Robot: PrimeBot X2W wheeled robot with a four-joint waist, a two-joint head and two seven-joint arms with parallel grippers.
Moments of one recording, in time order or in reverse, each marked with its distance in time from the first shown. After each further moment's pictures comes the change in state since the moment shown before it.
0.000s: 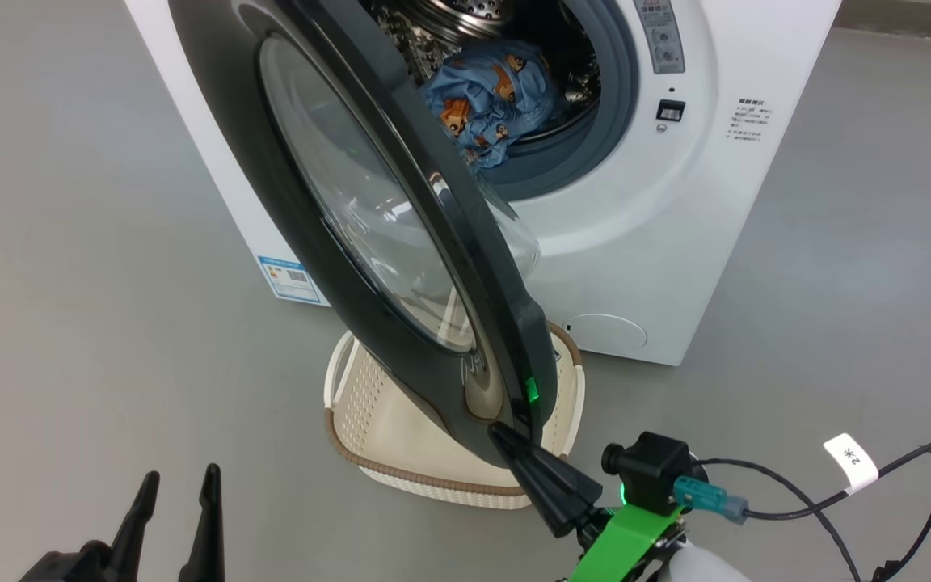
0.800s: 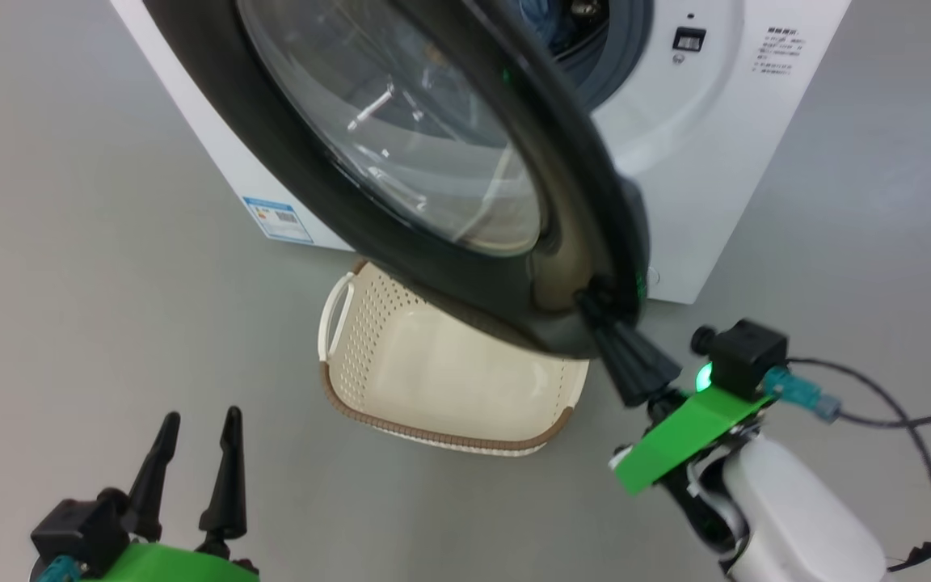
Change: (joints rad) left arm -0.089 -0.024 -0.025 -0.017 0.000 0.000 0.000; right arm -0.118 -0.009 -0.217 0.030 -0.048 0.007 0.001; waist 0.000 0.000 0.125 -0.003
